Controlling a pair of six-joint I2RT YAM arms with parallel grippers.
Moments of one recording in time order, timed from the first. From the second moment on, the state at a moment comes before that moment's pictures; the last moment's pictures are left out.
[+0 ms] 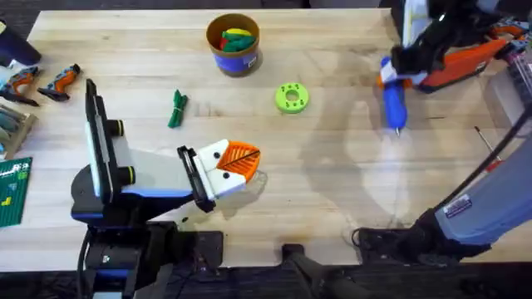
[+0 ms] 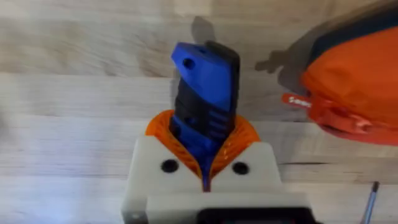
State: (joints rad) left arm 0.01 0.01 0.01 -0.12 1.14 0.03; right arm -0.11 1.96 1.51 -1.02 -0.01 -0.12
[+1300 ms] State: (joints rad) left arm 0.01 0.01 0.01 -0.12 1.14 0.03; right arm 0.31 1.66 2.17 -1.04 -0.28 0.07
